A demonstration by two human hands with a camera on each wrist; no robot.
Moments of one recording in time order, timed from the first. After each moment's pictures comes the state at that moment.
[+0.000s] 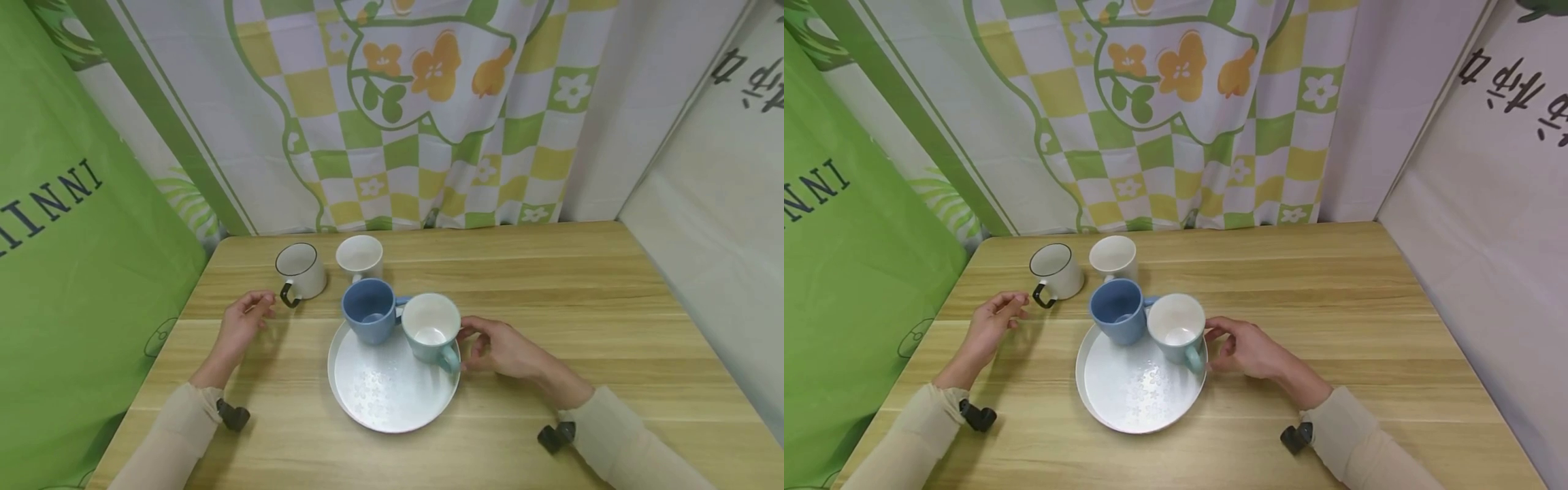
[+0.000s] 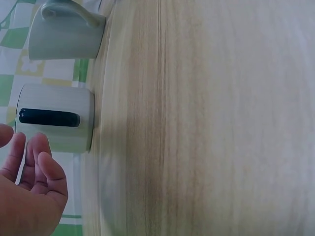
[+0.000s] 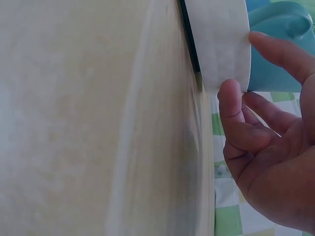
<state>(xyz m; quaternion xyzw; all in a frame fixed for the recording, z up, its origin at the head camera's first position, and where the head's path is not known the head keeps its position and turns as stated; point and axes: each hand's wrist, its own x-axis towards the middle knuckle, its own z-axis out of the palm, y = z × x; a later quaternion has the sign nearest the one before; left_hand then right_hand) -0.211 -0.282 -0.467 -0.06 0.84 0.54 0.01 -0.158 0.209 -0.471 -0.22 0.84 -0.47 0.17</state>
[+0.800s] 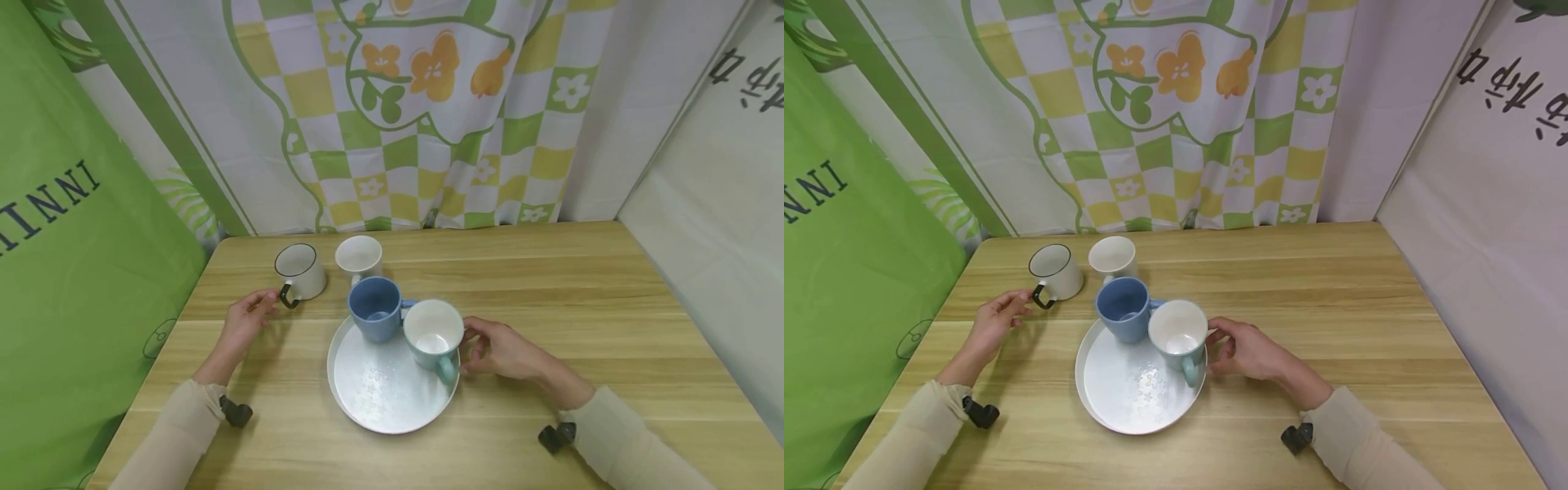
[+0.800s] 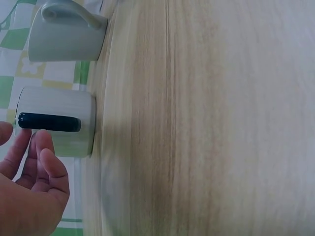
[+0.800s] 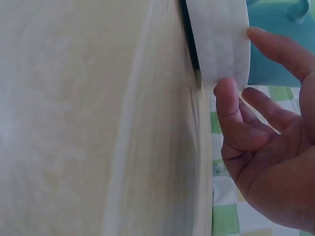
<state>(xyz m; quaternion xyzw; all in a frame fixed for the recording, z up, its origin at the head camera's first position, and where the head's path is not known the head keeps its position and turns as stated) -0.219 -0.279 -0.468 -0.06 0.84 0.54 0.03 -0.156 0.209 -0.469 -0.21 0.84 -0.46 0.18</state>
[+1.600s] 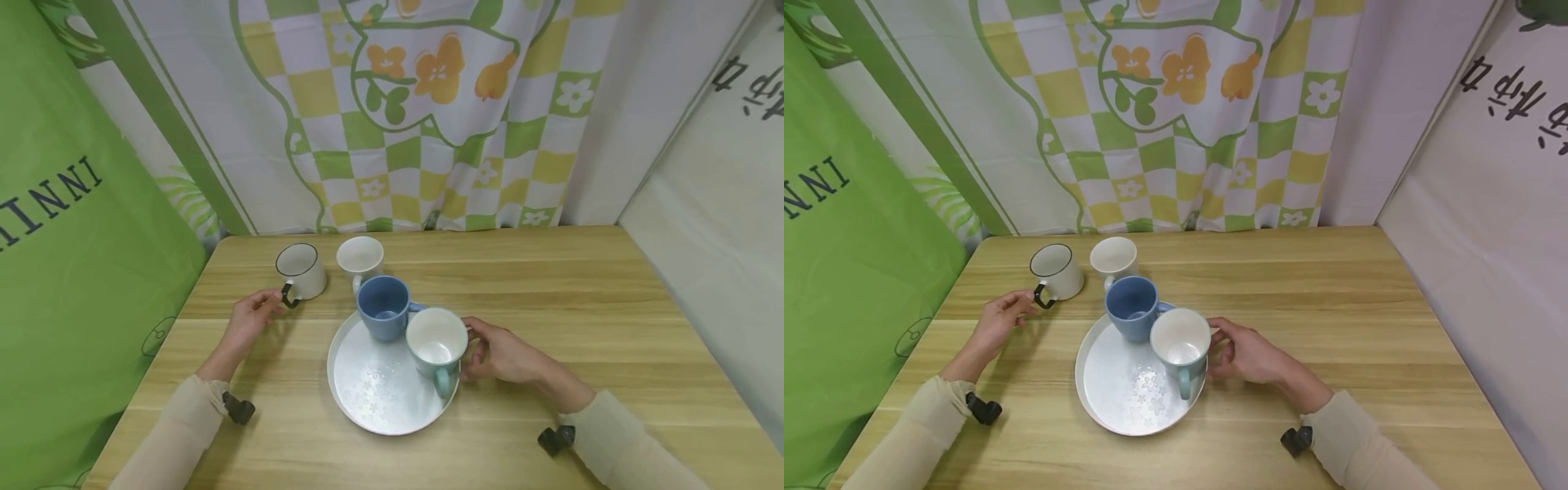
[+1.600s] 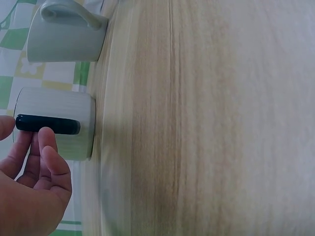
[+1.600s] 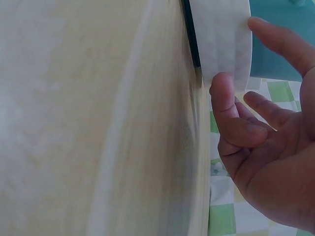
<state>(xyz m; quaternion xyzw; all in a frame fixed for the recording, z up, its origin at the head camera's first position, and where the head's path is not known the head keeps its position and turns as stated) -0.222 -0.276 -0.468 -0.07 0.84 0.54 0.05 -0.156 0.206 -0.470 -0.21 0.84 -0.46 0.19</state>
